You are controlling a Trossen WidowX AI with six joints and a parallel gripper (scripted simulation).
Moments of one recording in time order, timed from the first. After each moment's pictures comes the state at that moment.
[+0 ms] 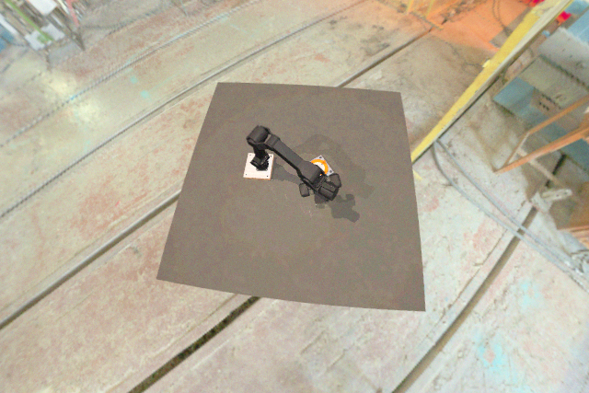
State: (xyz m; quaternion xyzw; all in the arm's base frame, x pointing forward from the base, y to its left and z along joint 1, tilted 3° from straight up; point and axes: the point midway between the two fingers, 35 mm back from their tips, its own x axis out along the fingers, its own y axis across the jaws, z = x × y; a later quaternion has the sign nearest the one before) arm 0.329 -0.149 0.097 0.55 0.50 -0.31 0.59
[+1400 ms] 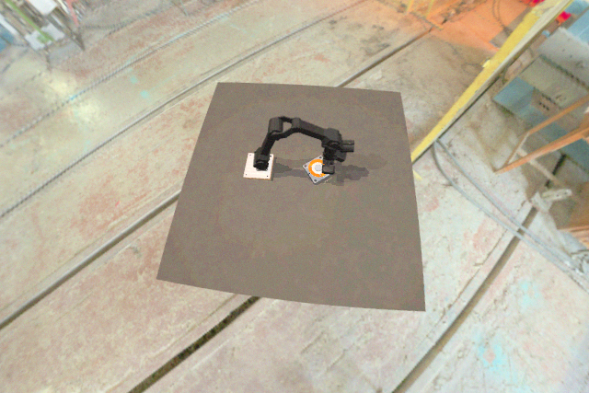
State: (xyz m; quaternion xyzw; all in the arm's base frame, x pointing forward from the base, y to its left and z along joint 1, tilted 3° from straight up) arm 0.361 0.020 0.038 0.02 0.71 -0.02 0.70
